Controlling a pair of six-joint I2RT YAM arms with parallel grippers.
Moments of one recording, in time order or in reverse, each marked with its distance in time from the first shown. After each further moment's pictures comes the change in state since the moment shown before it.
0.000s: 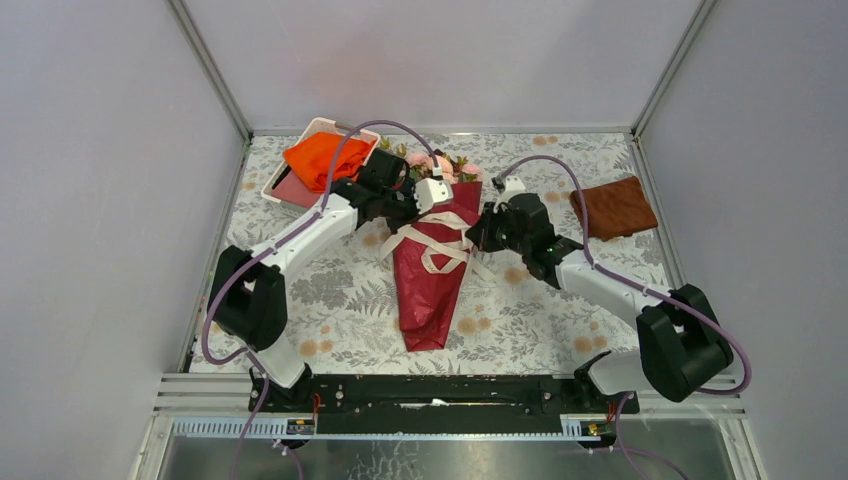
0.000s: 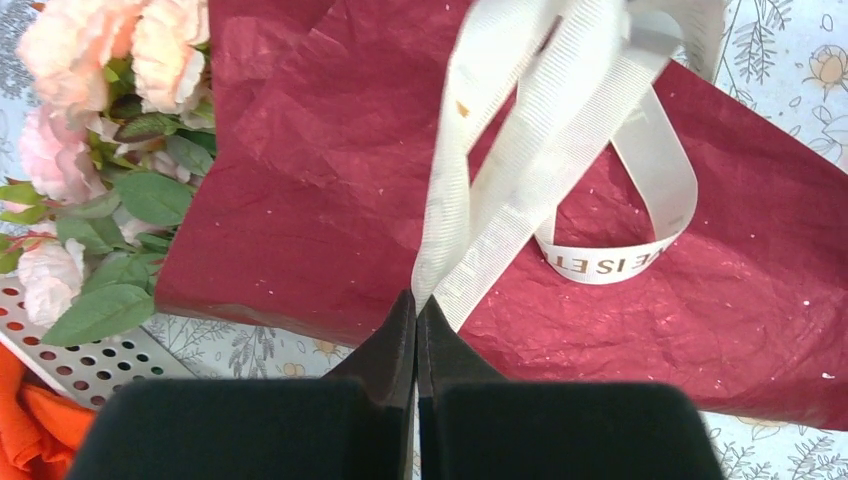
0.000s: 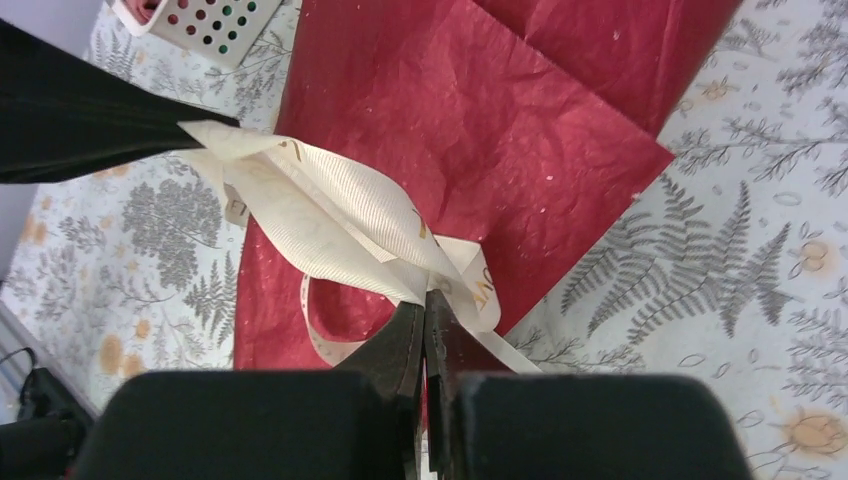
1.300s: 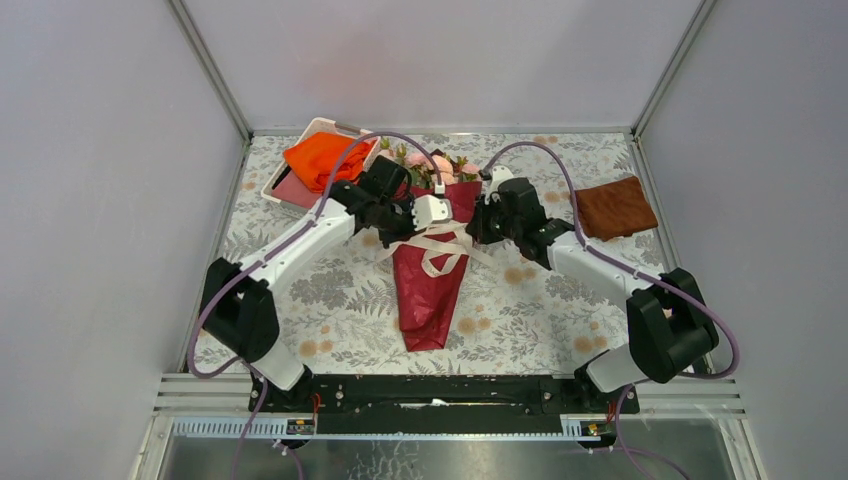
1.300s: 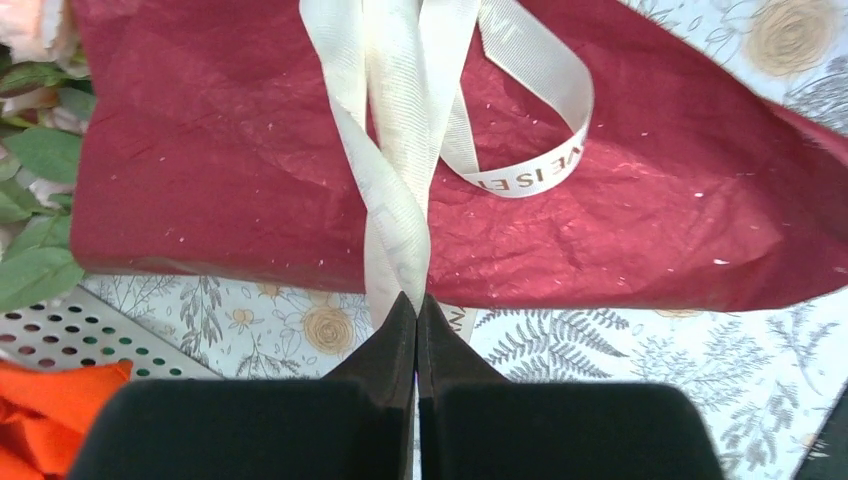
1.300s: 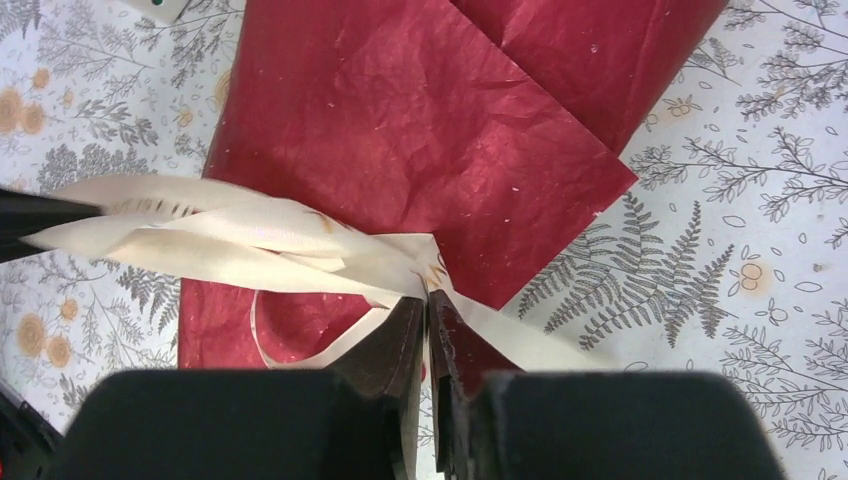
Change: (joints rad) left arm -0.050 -0.050 -0.001 -0.226 -0.033 0.082; right arm -0.016 0.108 0.181 -0.195 -0.005 -0.149
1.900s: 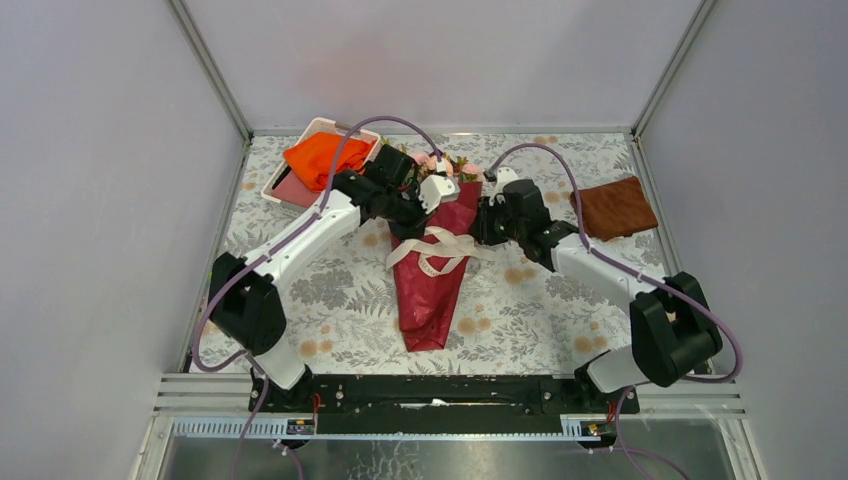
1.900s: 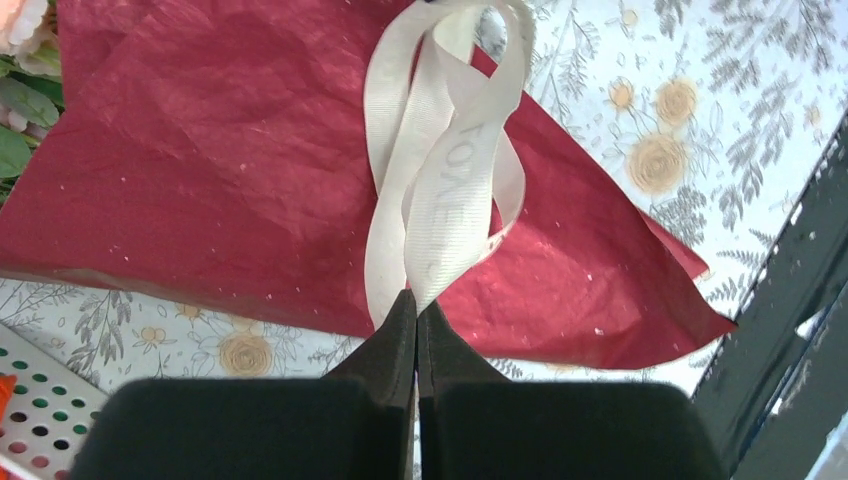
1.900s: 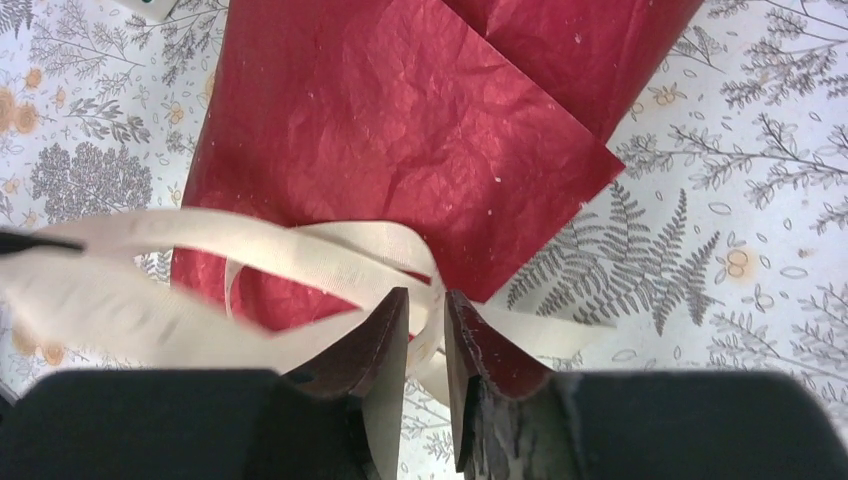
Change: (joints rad) left arm -0.018 0.010 0.117 -0.061 0.092 -0.290; right arm -0.019 0.003 -0.009 0.010 -0.004 -0.009
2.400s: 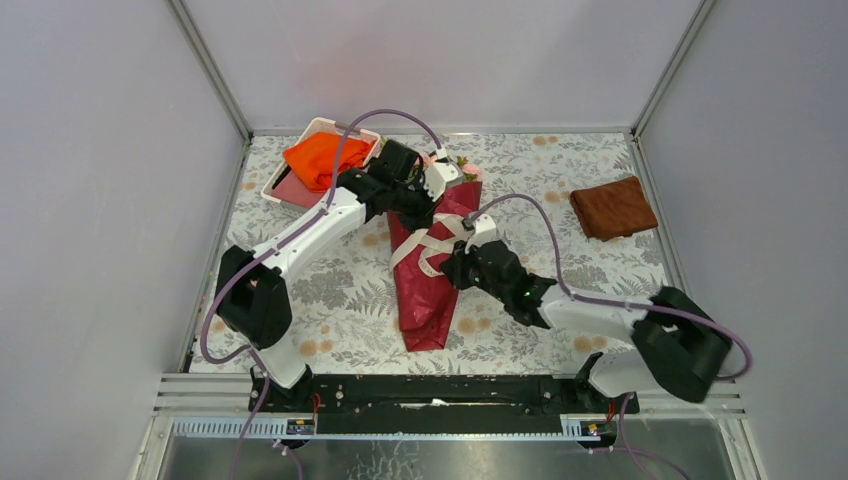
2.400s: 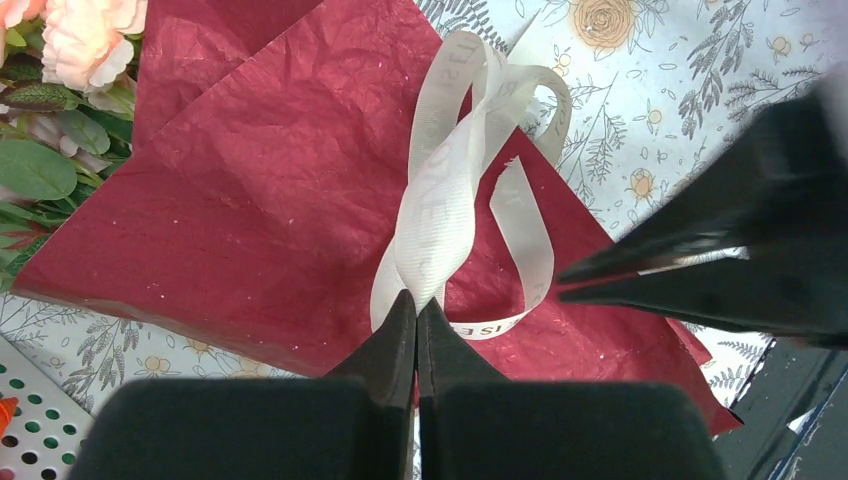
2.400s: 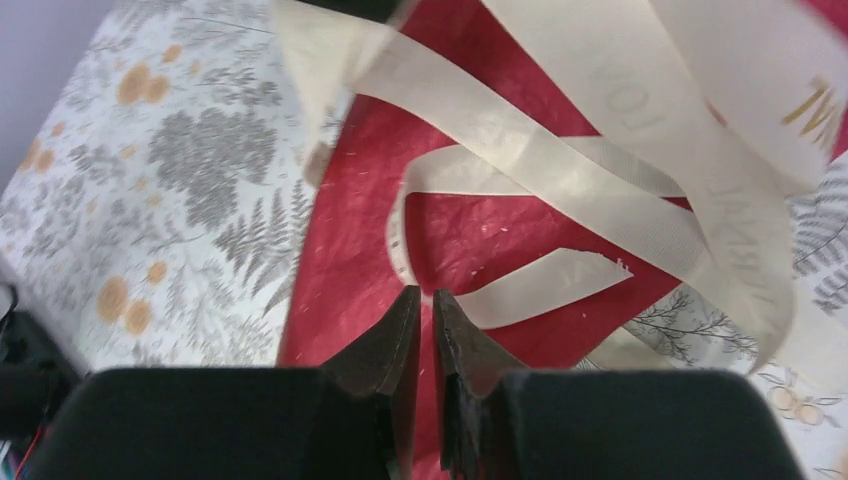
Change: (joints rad) left arm -0.001 0.068 0.020 0.157 -0.029 -0.160; right arm 0.346 -0.201 -0.357 0.396 0.240 0.141
